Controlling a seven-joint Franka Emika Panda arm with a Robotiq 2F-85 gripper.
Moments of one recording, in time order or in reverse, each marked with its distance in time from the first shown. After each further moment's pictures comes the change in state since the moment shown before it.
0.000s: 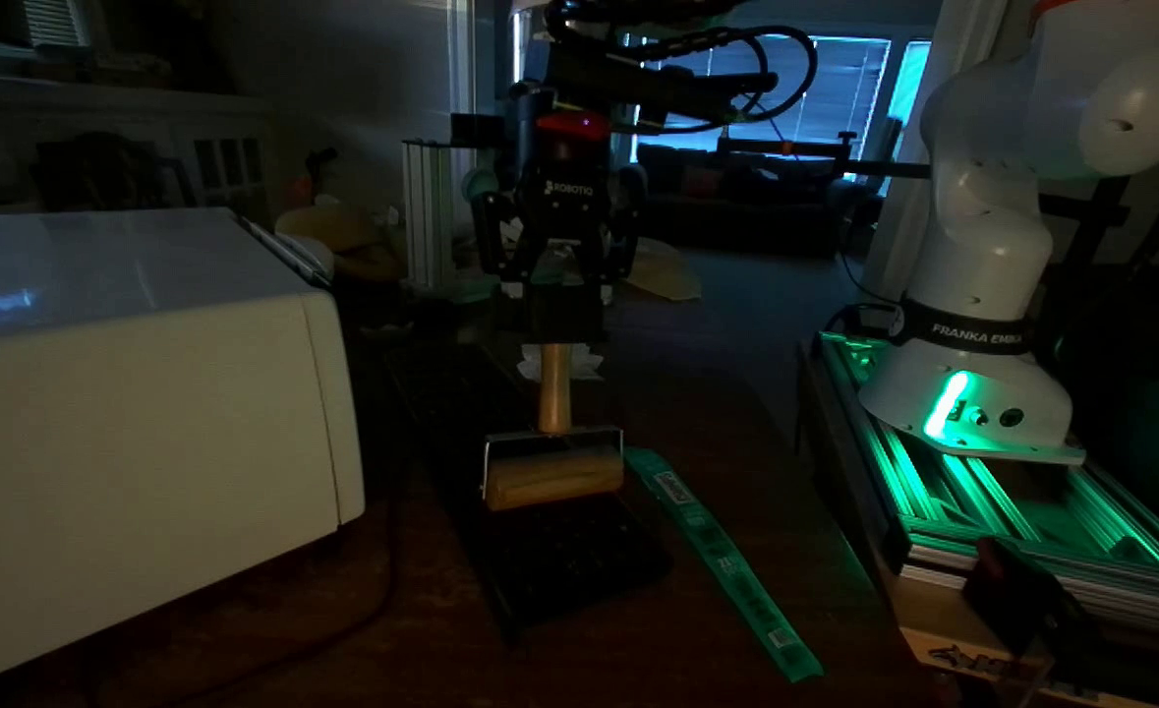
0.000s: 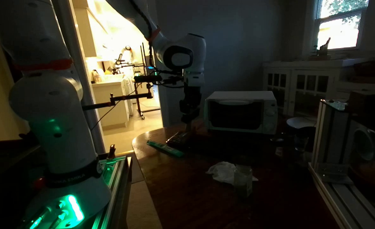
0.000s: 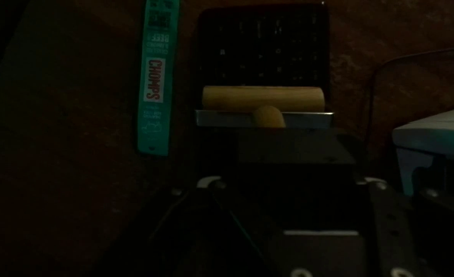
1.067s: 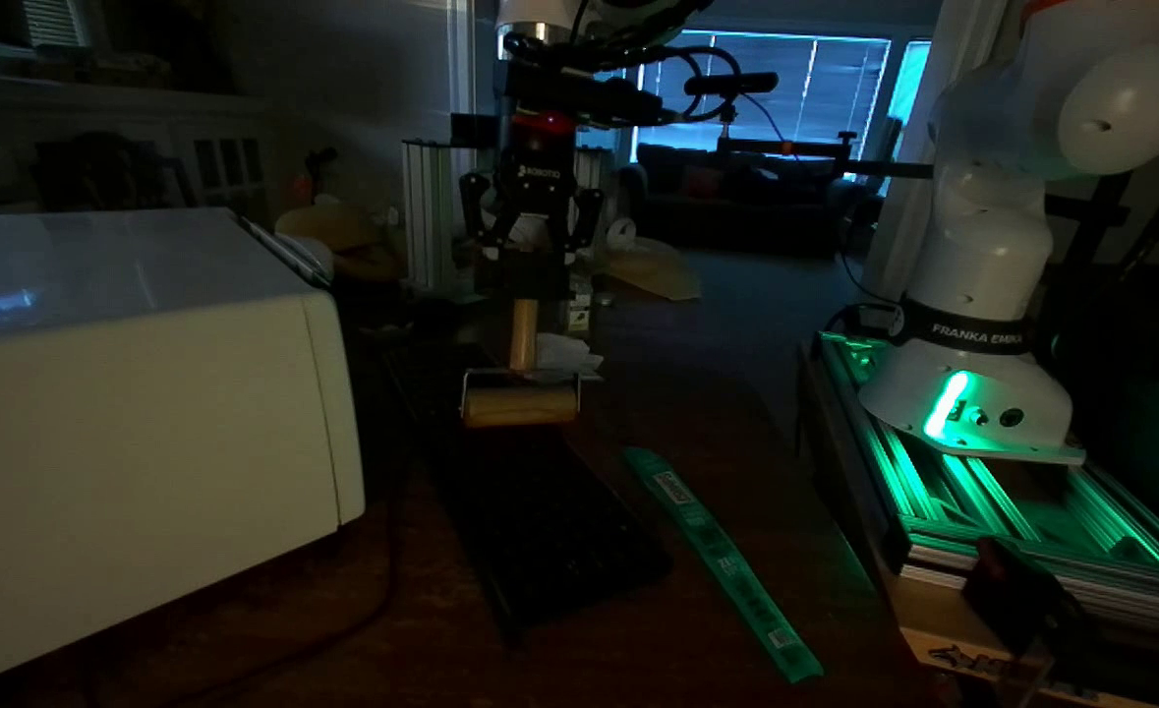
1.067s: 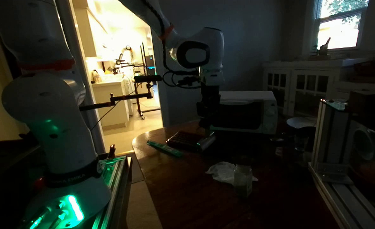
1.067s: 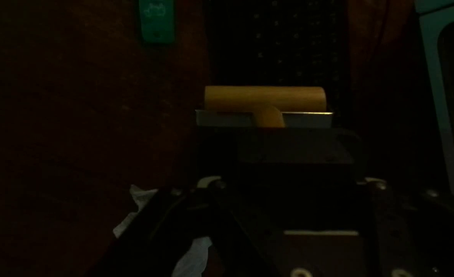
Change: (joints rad) arm -0.111 0.034 -0.095 0.046 -0.137 0.000 -0.021
